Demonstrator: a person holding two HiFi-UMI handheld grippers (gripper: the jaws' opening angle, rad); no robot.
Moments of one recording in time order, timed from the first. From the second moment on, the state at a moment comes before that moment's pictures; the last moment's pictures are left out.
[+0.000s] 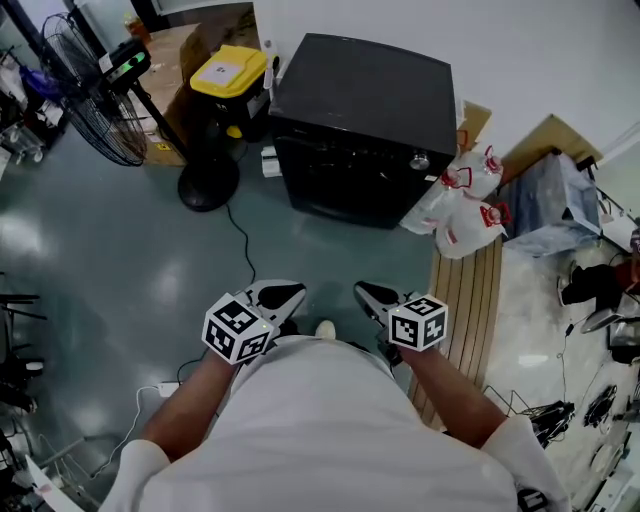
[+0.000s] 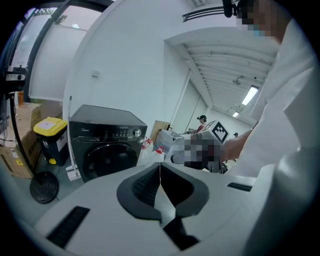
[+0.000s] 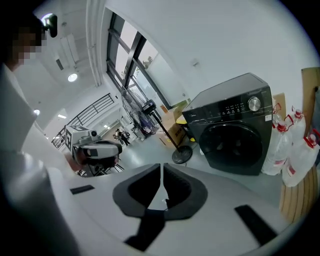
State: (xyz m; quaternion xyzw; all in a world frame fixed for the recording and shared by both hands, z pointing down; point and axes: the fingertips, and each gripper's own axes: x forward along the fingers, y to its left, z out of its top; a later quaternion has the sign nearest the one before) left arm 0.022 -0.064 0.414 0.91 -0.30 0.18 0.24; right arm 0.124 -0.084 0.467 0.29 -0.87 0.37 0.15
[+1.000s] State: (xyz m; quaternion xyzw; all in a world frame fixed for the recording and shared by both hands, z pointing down) left arm 0.040 -0.072 0.423 0.90 -0.30 0.19 0.24; right arm 0.132 -0.084 0.461 0.27 -0.89 0.32 0.16
